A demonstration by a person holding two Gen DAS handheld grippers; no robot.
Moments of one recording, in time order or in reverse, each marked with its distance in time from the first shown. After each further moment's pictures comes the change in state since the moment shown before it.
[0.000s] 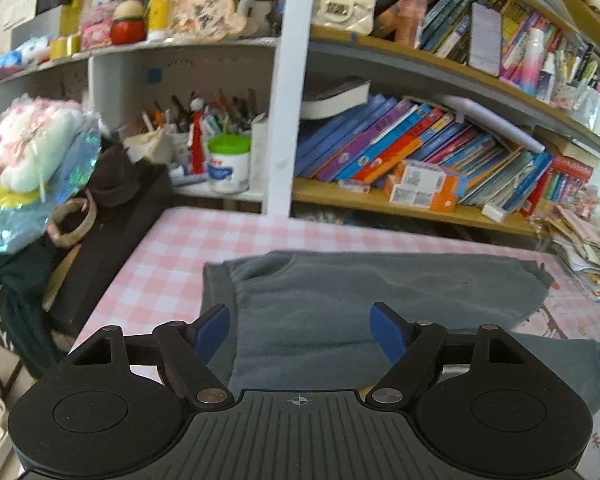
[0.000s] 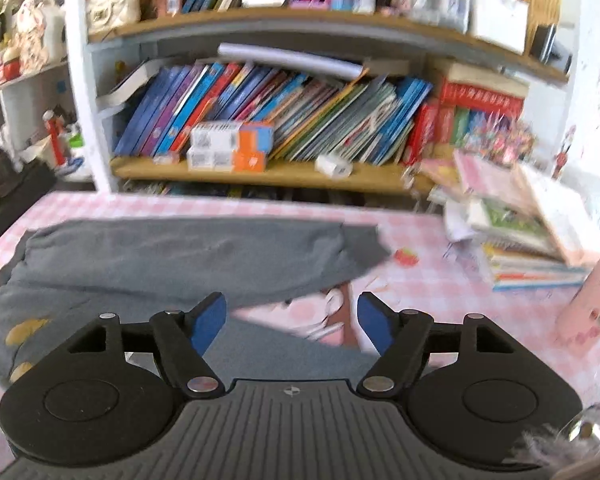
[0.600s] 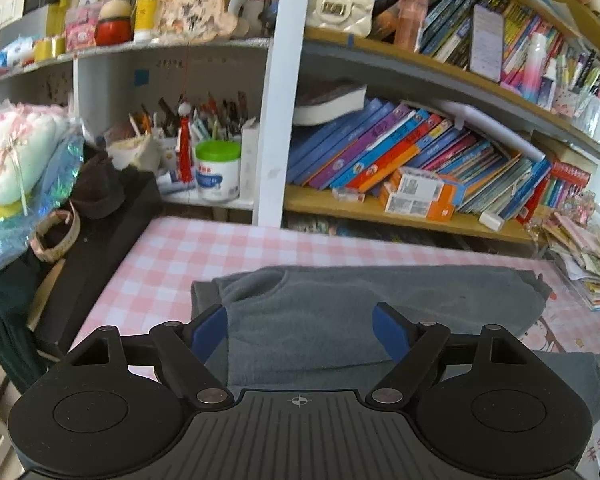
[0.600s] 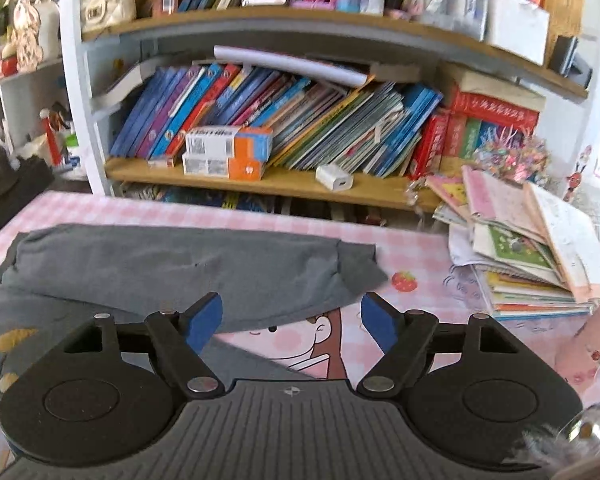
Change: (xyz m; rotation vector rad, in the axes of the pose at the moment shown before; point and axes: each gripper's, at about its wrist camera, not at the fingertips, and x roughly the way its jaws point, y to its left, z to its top) left arm 0.029 0.008 0.013 -0.010 0.042 -0.011; right arm 0.038 -0.008 0.018 -0.045 0.060 0.049
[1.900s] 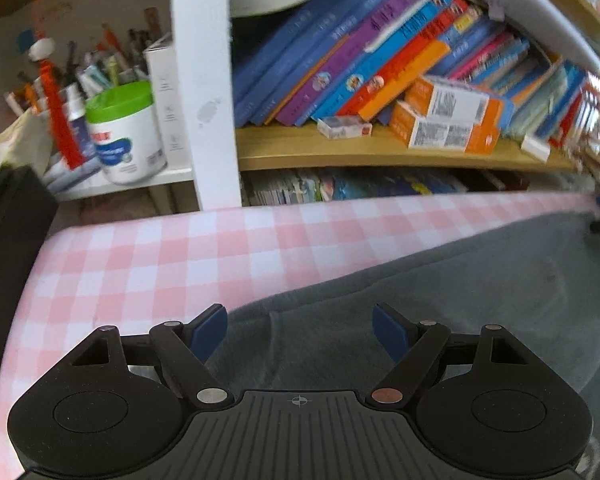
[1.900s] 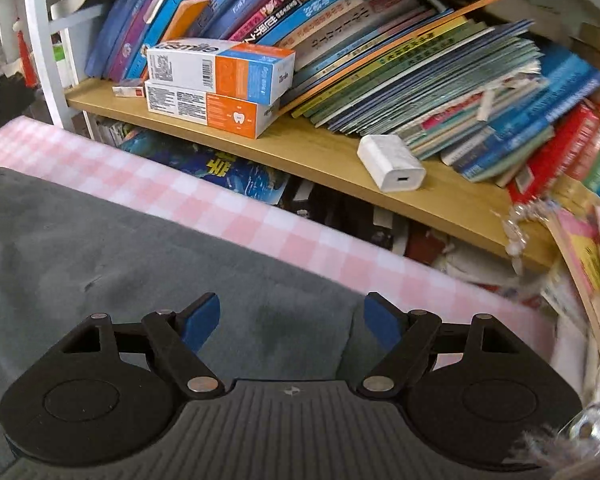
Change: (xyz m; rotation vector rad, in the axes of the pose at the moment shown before) left arm 0.215 -0.001 0.041 0.213 0.203 -0.106; right arm 0.243 -0.043 0.063 -0.232 0.186 0.161
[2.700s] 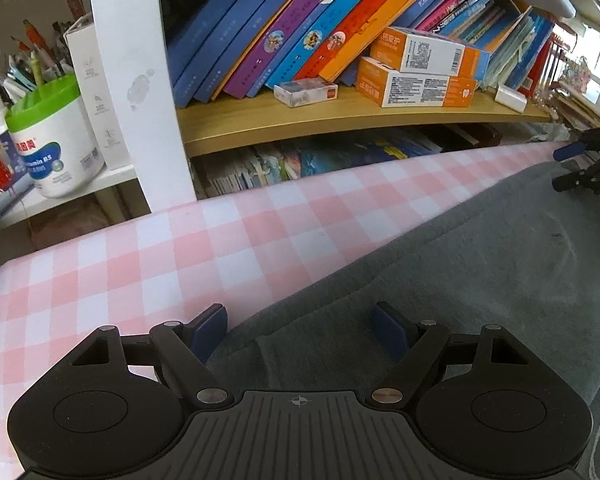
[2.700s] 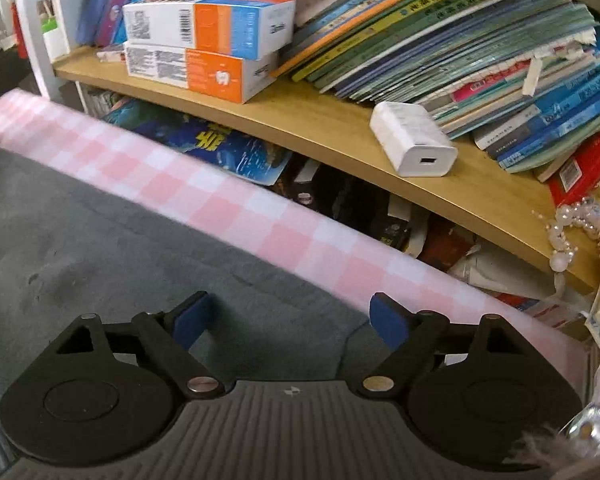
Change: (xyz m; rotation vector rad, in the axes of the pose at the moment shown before) left arm 0.046 0.008 0.007 0.115 0.073 -0.118; right arm 0.053 -0.019 0.001 -0.025 0.055 0.055
